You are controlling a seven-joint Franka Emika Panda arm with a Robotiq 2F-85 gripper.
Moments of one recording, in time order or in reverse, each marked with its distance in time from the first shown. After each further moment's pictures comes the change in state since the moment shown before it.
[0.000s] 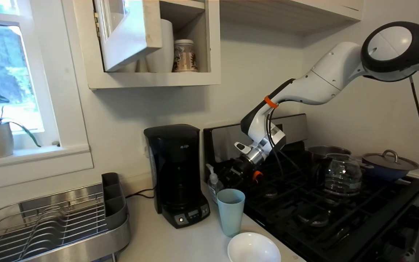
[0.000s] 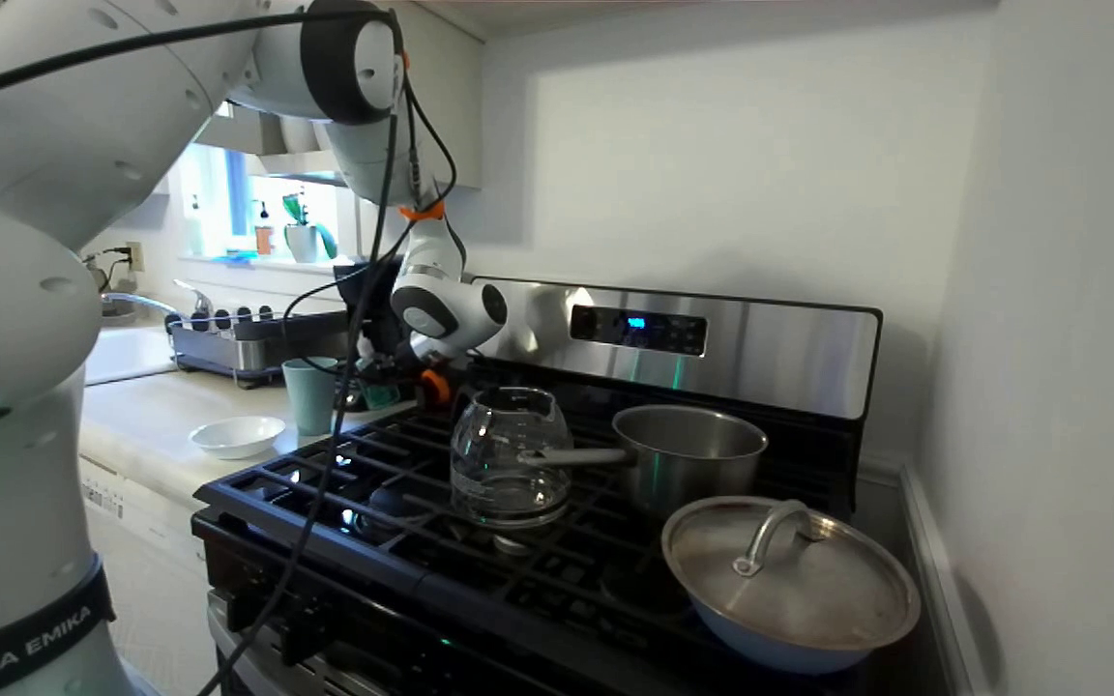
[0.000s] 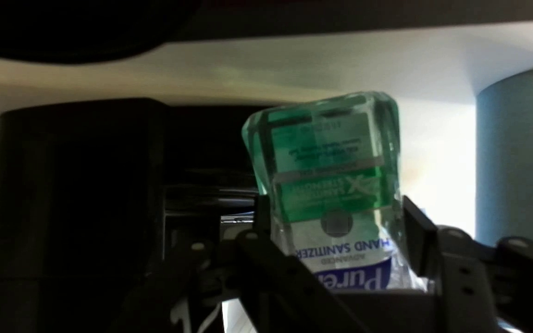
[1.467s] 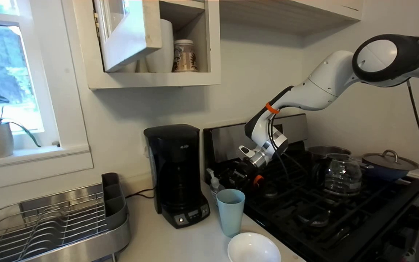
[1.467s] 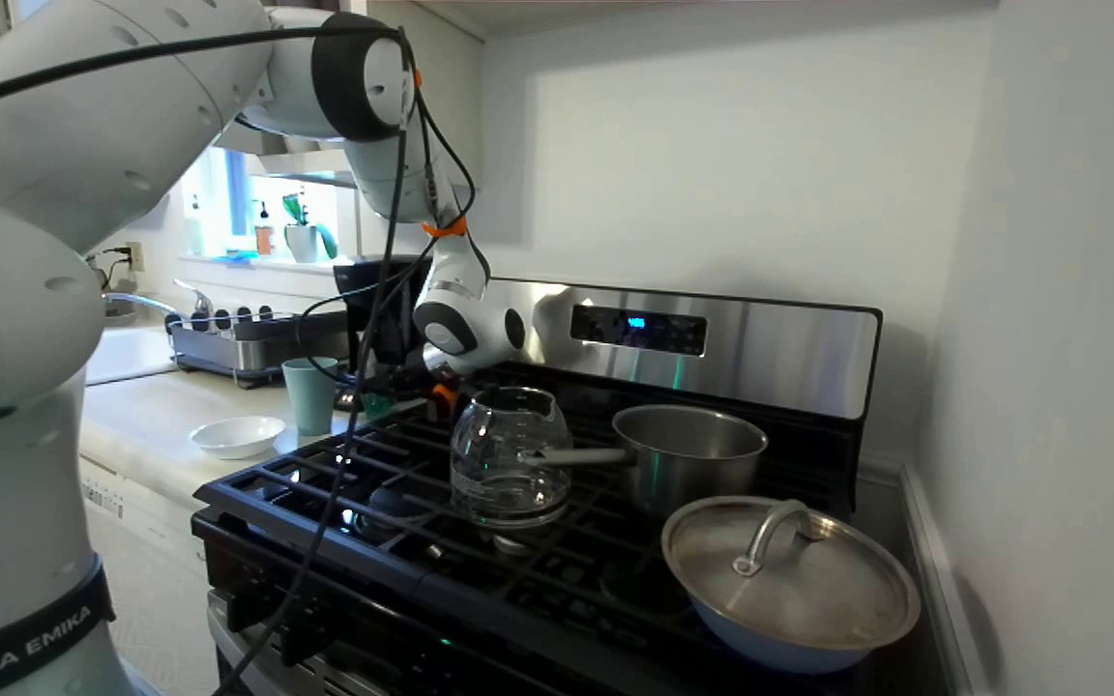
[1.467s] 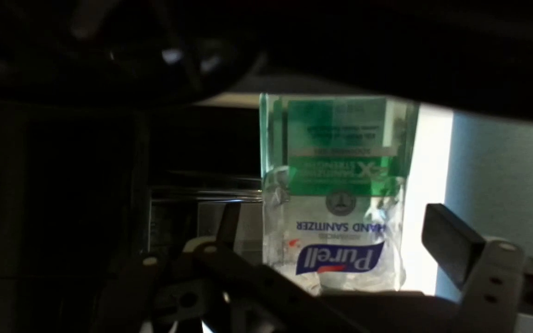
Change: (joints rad) arm 0.017 0.060 -0.091 0.051 0.032 -0.192 -0.123
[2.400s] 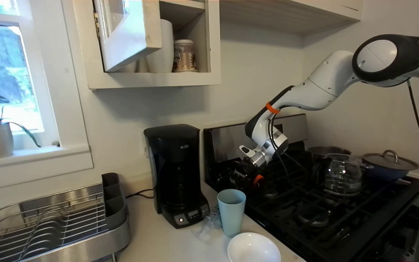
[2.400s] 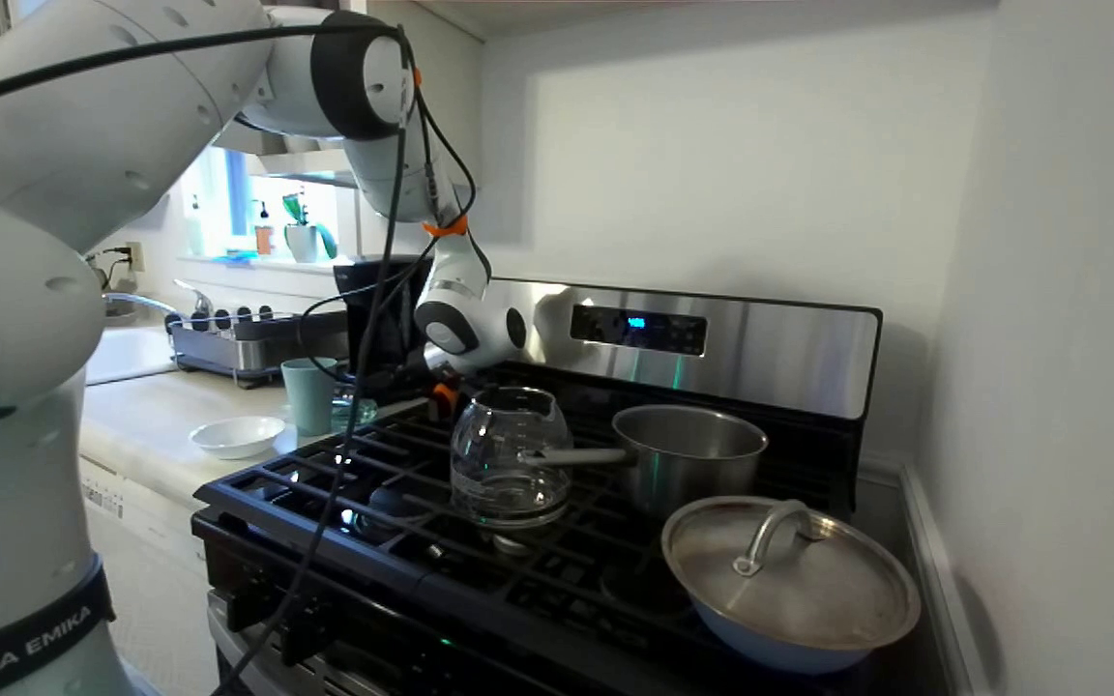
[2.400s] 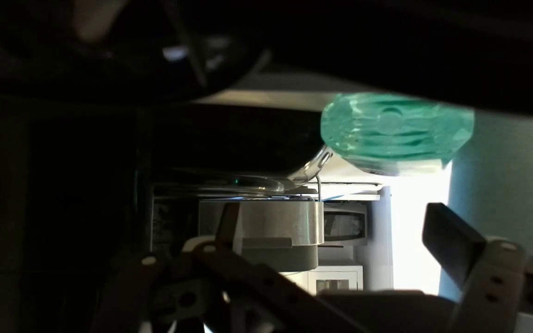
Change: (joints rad) arm 0.001 -0.003 -0.006 0.000 0.000 -0.006 0.000
